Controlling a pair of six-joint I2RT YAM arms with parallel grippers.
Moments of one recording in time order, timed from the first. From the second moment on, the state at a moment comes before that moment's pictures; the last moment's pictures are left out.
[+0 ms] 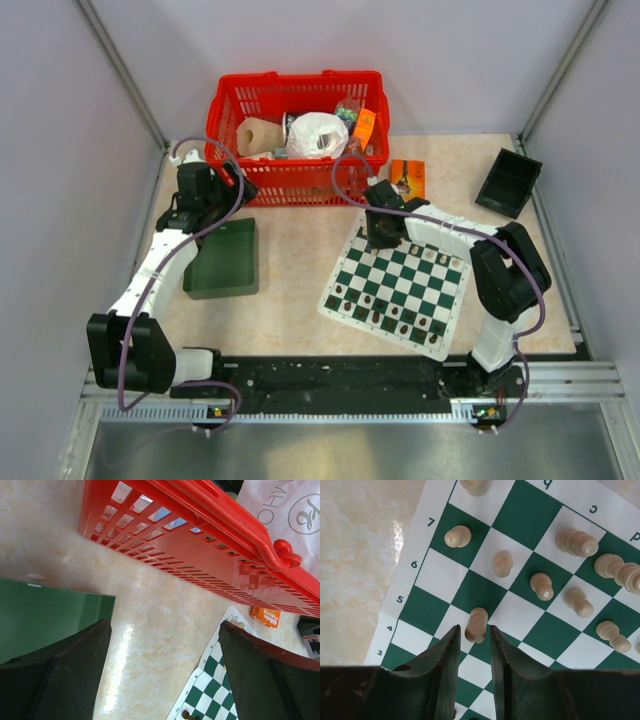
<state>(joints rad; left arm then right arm) -0.08 1.30 1.05 -0.29 0.06 -0.68 0.59 1.79 1.23 -0.50 0.13 0.49</state>
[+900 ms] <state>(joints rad) -0.08 1.30 1.05 -0.29 0.06 -0.68 0.59 1.80 1.23 -0.50 0.13 0.47</state>
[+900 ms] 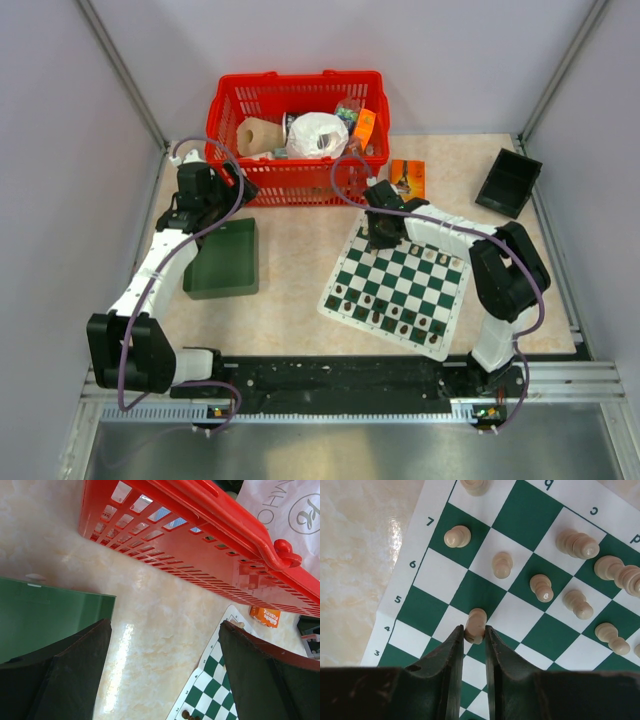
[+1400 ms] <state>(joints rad) -0.08 1.30 1.05 -0.29 0.06 -0.68 0.59 1.80 1.23 -0.51 0.14 0.47</state>
